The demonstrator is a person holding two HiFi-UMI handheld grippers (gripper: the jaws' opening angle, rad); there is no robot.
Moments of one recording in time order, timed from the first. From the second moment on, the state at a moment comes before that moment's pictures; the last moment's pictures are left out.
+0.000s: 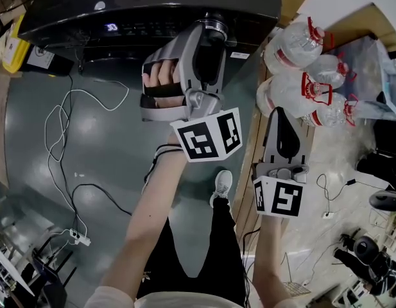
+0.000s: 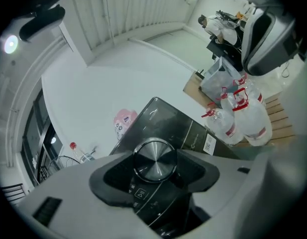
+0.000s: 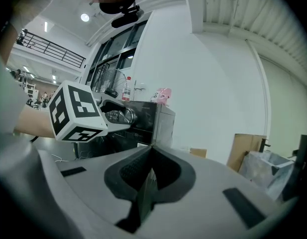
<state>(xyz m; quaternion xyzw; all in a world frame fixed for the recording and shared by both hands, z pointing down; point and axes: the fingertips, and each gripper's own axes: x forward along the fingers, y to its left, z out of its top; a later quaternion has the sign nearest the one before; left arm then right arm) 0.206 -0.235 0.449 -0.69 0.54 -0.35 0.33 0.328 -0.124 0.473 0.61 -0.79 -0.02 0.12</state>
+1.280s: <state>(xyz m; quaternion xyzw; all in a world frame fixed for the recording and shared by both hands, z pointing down) 0.077 -0.122 0.229 -0.82 0.57 -0.02 0.02 0.231 -0.072 0.235 0.59 -0.79 -0.09 0.10</state>
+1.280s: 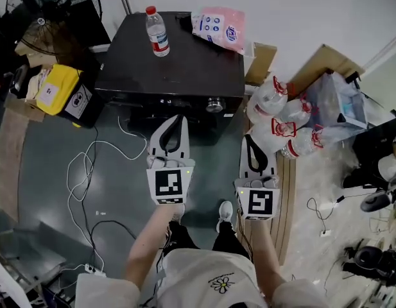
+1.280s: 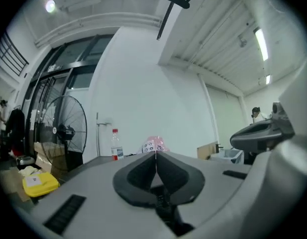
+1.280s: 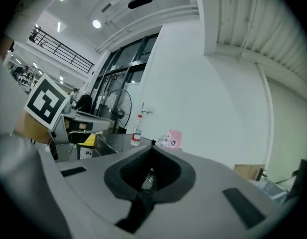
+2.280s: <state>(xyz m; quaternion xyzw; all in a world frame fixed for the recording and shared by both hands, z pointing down) 0.054 -0.003 0.194 -0.84 0.54 0.01 0.00 0.180 0.024 0.200 0.58 -0.81 -0.08 0.07</state>
